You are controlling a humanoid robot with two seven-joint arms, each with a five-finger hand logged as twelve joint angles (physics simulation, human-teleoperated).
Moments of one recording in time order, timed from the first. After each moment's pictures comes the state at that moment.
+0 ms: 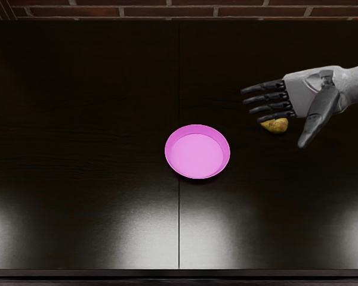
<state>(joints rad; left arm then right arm) 0.00 0.00 -0.02 -0.18 0.00 -0.08 0.10 1.40 -1.03 0.13 1.45 0.24 0.61 -0.61</state>
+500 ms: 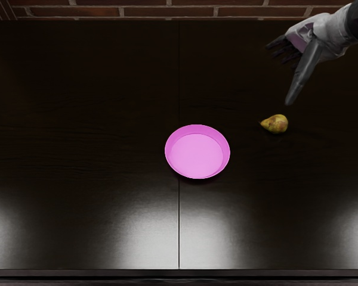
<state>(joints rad) 0.00 0.00 -0.02 -0.18 0.00 -0.08 0.10 2.09 -0.71 -0.58 1.41 0.08 0.13 -0.61</state>
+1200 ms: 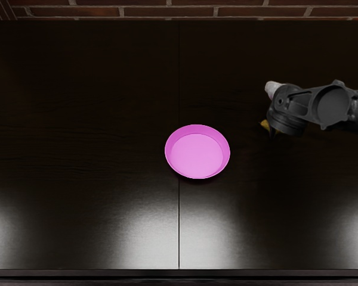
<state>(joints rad) 0.00 0.00 -0.02 -0.18 0.00 -0.08 0.10 1.54 -0.23 -0.60 1.02 -0.38 -0.29 -0.61</state>
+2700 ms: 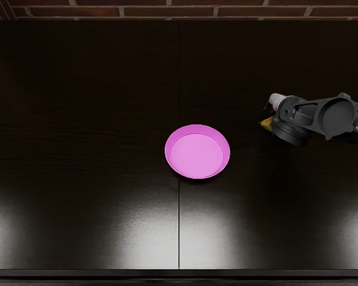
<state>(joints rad) 0.00 0.00 -0.02 -0.18 0.00 -0.08 0.10 1.45 -0.27 -0.52 1.01 -0.42 -0.30 -0.61</state>
